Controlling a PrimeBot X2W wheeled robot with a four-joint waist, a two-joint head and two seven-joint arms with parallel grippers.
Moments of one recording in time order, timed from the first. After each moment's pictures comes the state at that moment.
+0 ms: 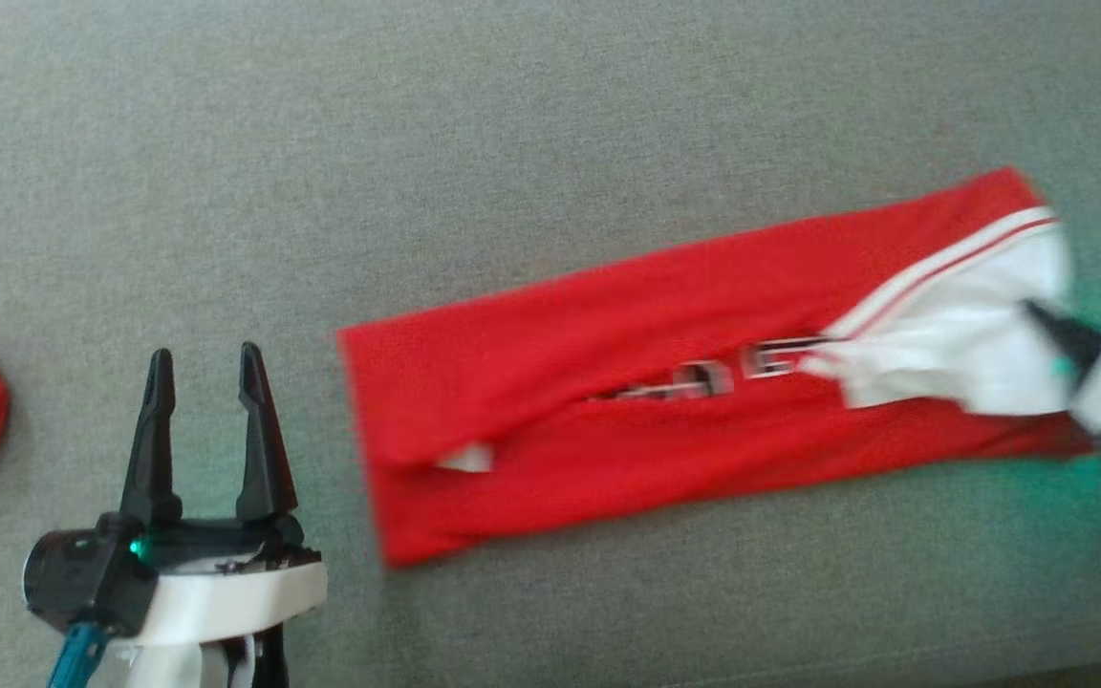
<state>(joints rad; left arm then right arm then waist) -0.01 0.08 -0.09 -0.05 -0.26 -0.02 -0.26 -0.31 -0.30 -0.11 0.23 0.65 0.12 0.79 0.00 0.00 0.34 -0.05</state>
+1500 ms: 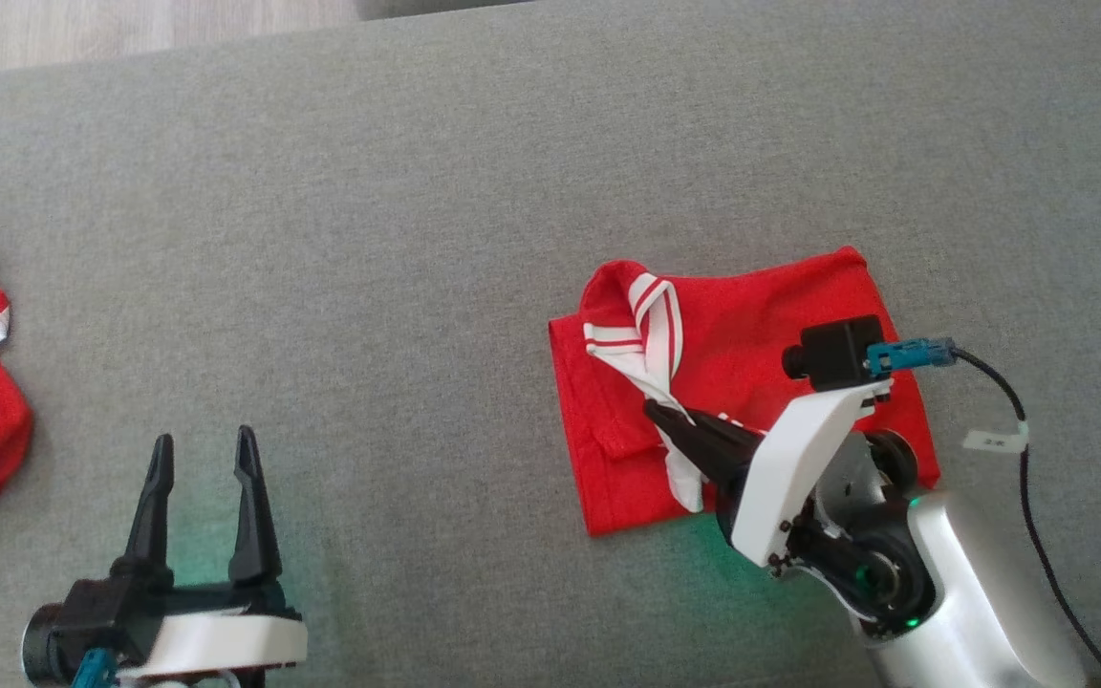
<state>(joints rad) 0.04 0.05 0.02 0.14 -0.18 -0.09 -0.26 -0.20 -0.07 0.33 0.05 0.68 0.12 0.70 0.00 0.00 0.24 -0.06</state>
